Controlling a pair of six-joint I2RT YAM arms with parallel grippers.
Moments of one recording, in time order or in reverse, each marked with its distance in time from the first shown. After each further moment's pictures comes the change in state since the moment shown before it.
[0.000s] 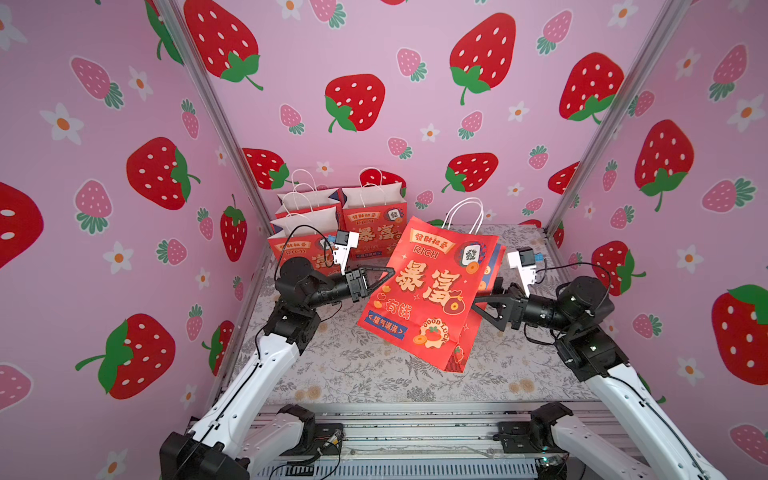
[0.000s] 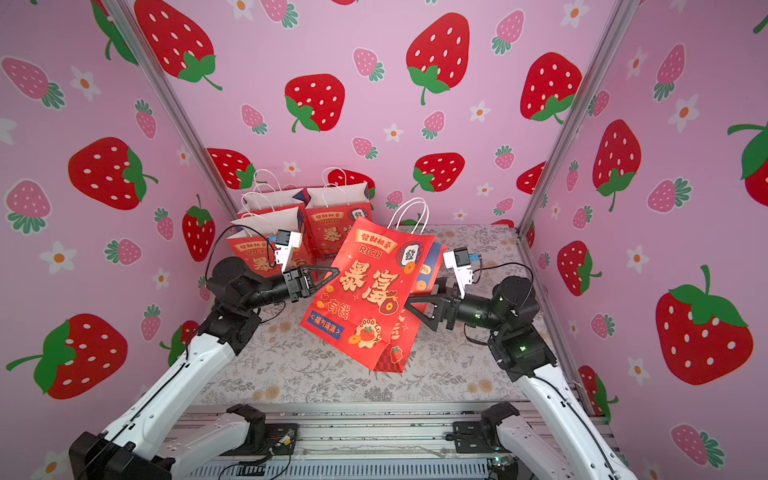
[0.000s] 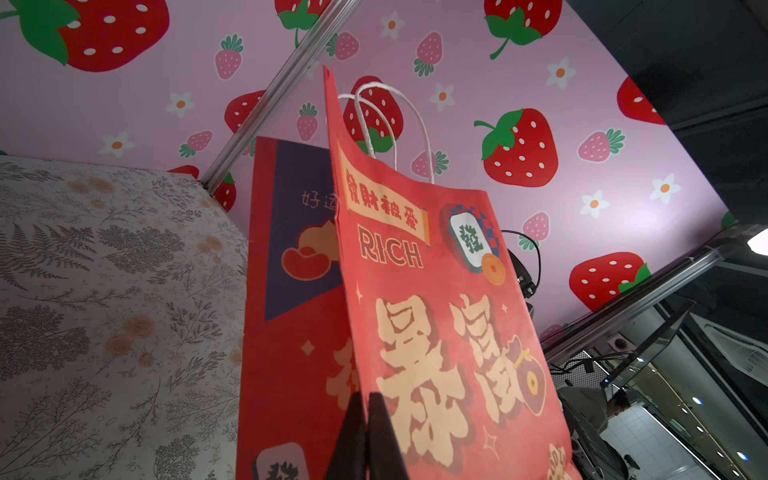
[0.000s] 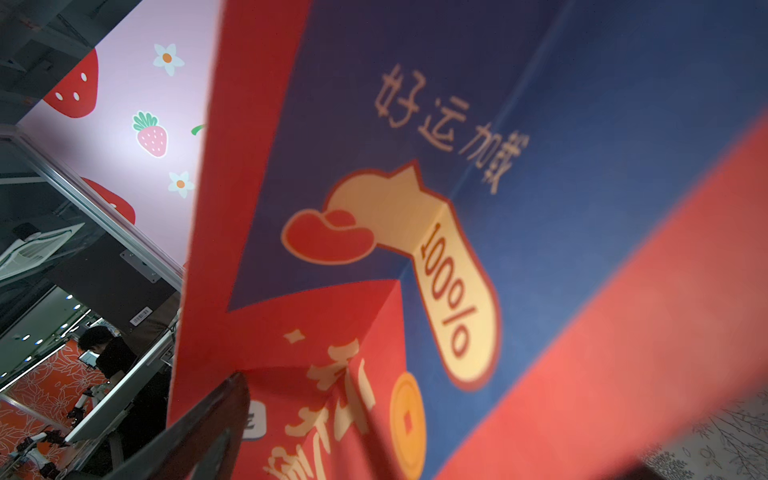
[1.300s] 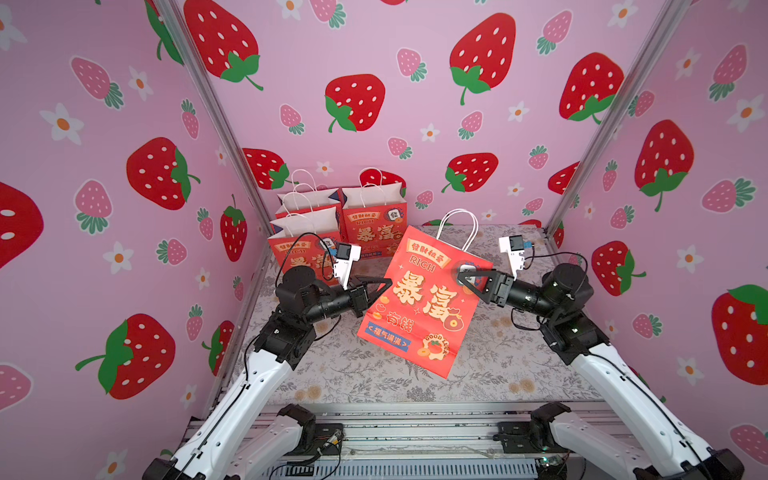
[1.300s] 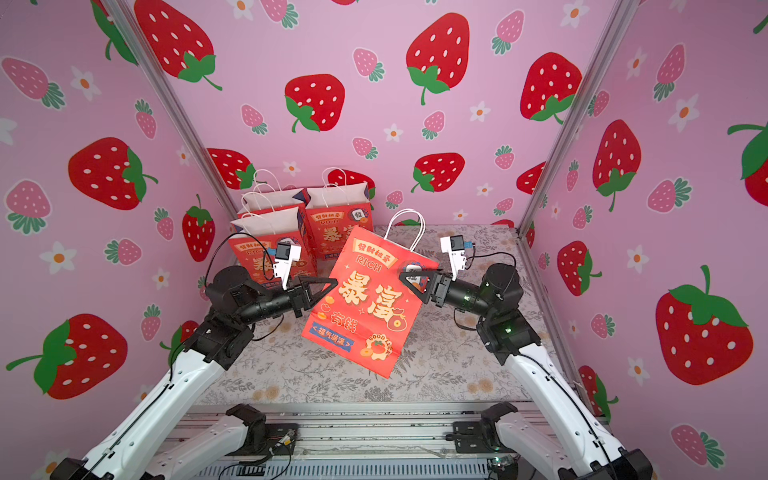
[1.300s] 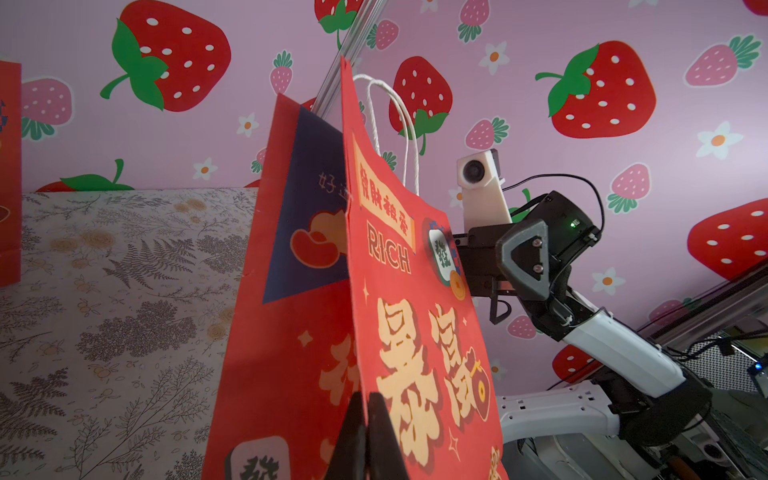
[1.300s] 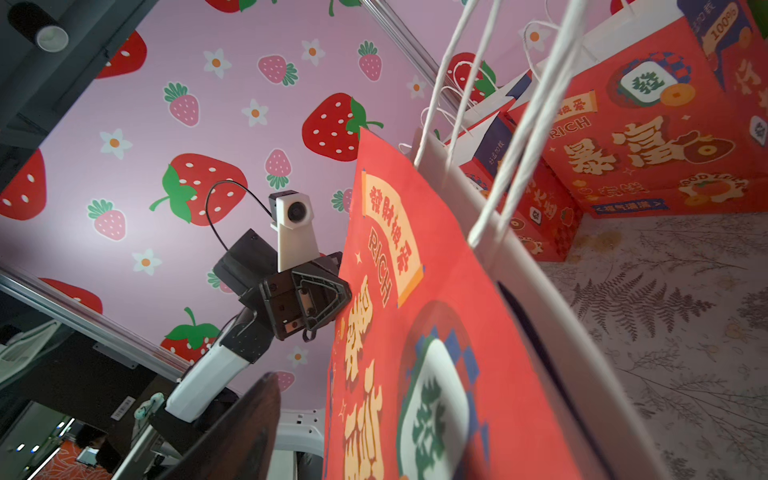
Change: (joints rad) left arm -0.071 -0.114 0.000 -0.287 -0.200 0.317; right arm 0.003 0.142 0.016 0.092 0.128 0.143
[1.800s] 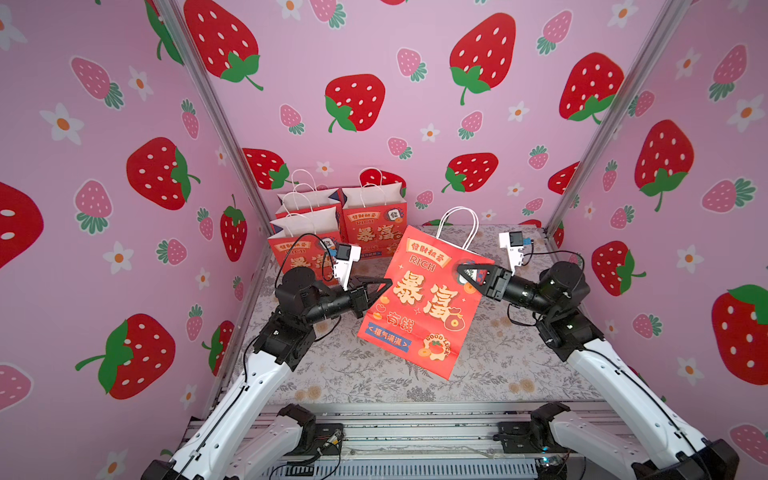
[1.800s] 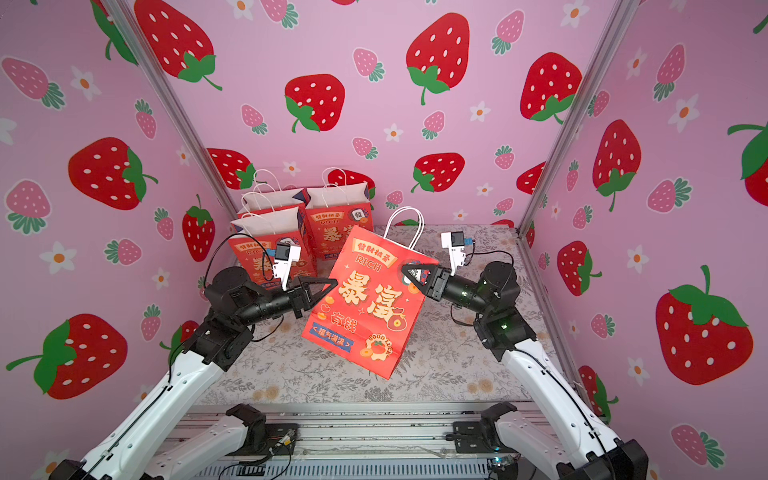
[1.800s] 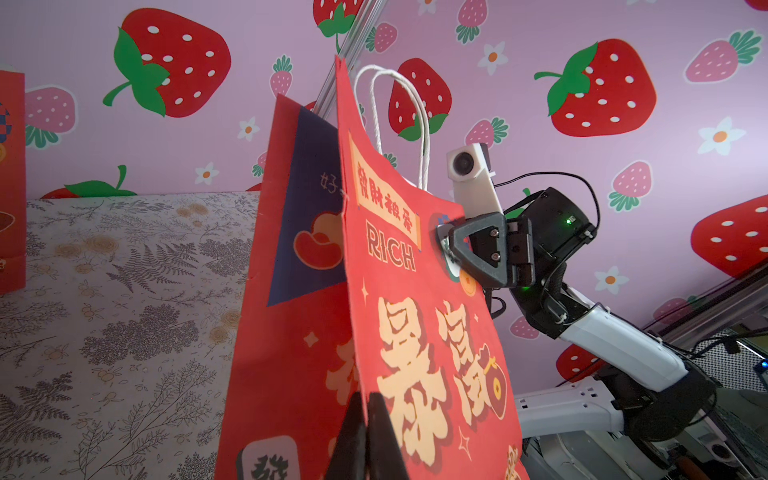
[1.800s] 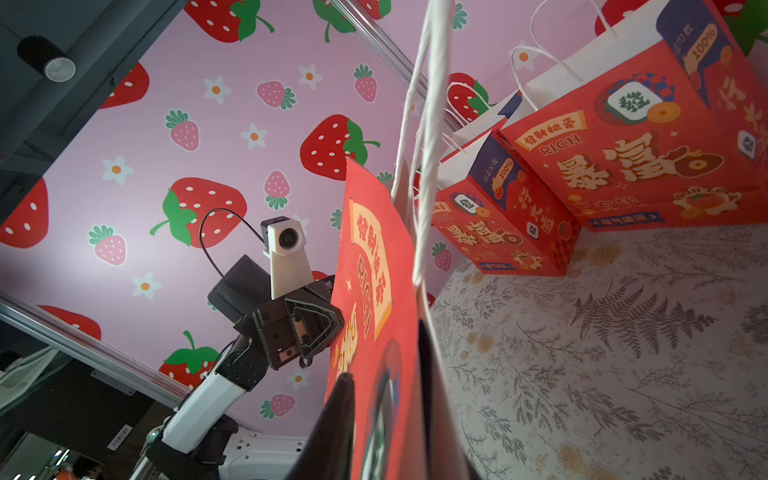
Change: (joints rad) left arm -0.010 -0.004 0.000 0.000 -0.011 0.008; right arm 0.007 0.029 0.001 0.071 0.049 0.040
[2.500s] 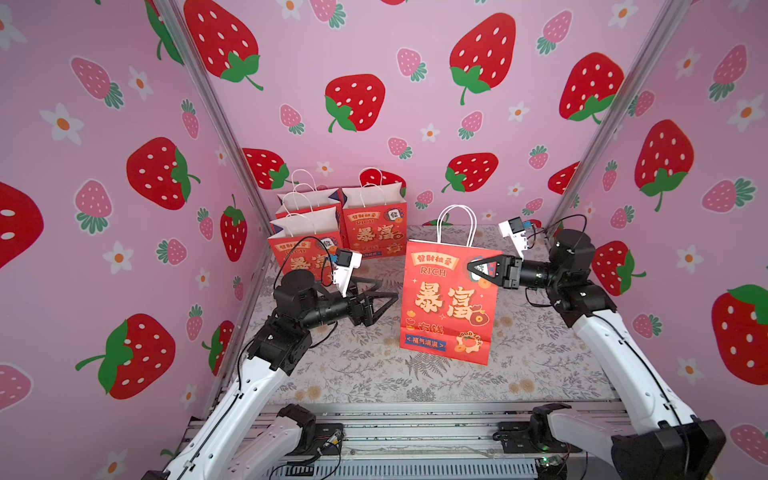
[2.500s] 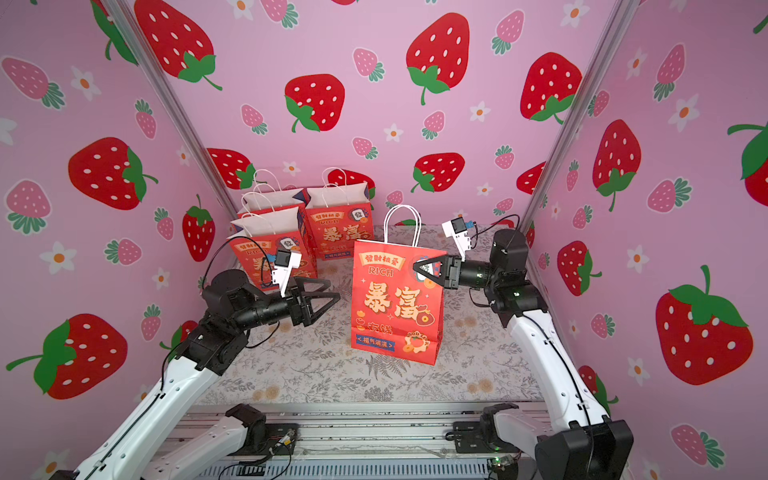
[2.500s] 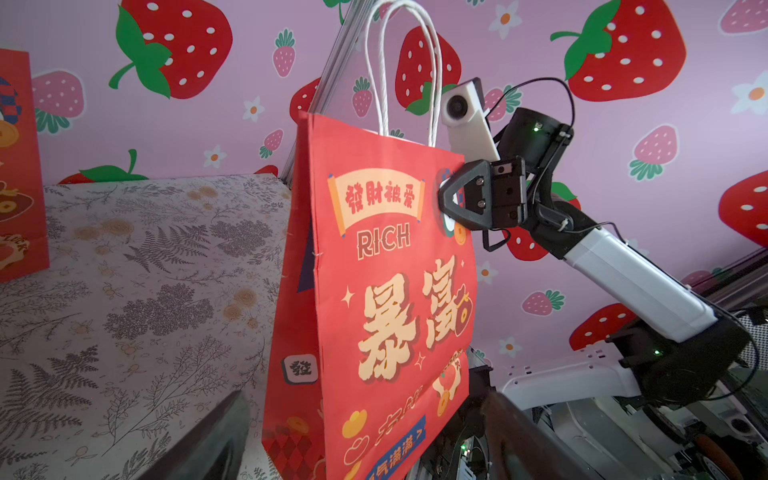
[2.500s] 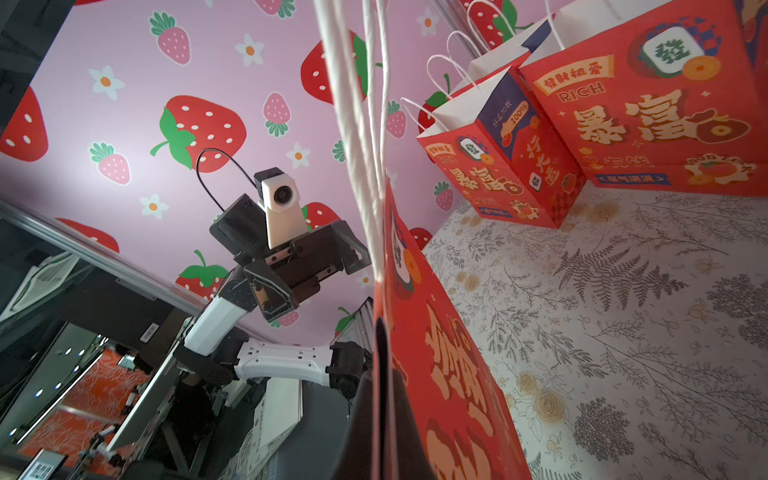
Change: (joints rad) left arm 0.010 -0.040 0.013 -0.126 0.008 0.087; right arm -0.209 0.201 0.296 -0.450 -0.474 -0.355
